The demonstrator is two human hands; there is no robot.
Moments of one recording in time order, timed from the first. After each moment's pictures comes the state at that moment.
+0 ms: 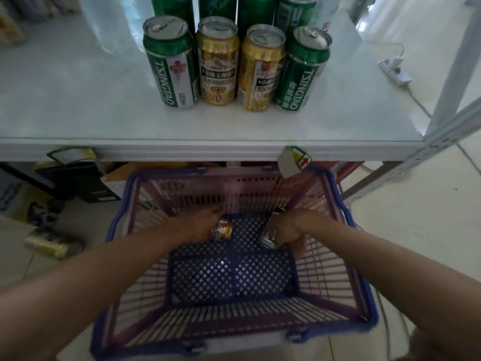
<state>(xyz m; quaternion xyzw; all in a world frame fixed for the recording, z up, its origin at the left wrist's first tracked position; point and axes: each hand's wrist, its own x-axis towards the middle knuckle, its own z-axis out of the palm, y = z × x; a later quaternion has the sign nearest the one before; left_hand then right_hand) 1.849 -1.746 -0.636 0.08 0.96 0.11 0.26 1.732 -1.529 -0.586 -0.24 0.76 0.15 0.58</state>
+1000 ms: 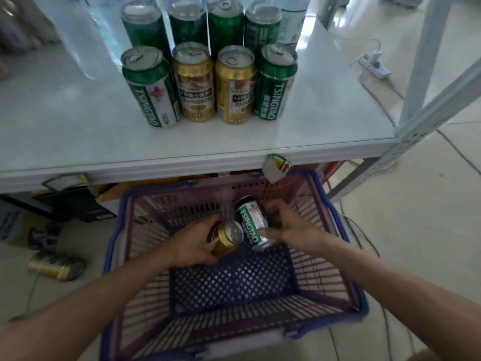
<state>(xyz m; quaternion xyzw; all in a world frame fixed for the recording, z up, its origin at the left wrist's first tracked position) 1.876 -1.732 -0.599 0.00 0.91 0.36 0.21 1.766 -1.481 -0.553 -0.17 0.81 -0.38 0.41</state>
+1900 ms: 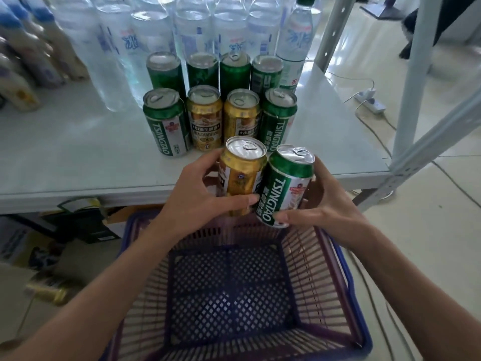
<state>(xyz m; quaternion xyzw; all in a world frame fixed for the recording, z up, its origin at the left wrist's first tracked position) 1.831 -1.713 -0.421 -0.05 0.81 0.58 -0.14 1.744 -1.479 -0.415 -0.26 0.72 -0.59 0.25</state>
